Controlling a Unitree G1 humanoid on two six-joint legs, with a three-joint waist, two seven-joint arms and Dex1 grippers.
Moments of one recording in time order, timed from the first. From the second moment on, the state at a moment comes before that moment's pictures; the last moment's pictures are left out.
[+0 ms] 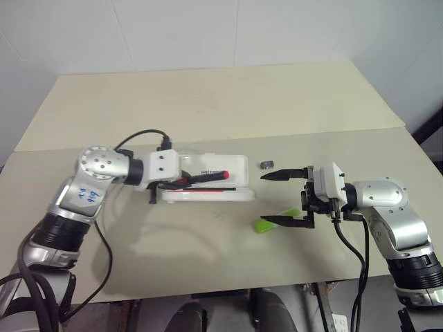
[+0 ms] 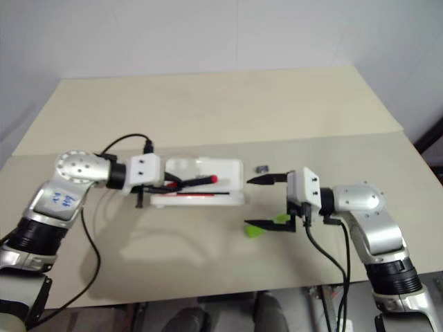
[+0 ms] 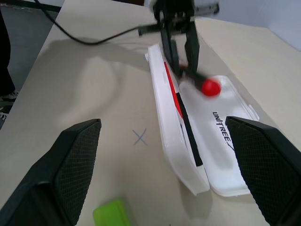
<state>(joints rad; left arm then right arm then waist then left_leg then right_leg) -0.68 0.75 -0.25 0.06 -0.02 0.18 -1.11 -0.40 -0.69 0.03 -0.16 0.44 0.09 1.26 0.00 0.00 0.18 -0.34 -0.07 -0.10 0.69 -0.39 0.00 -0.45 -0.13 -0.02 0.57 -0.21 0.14</state>
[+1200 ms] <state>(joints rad) -0.68 0.70 -0.34 -0.03 0.11 0.36 -1.10 -0.40 -0.65 0.04 -0.18 0.45 0.11 1.22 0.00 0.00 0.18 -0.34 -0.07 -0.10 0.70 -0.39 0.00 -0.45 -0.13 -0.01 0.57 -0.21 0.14</state>
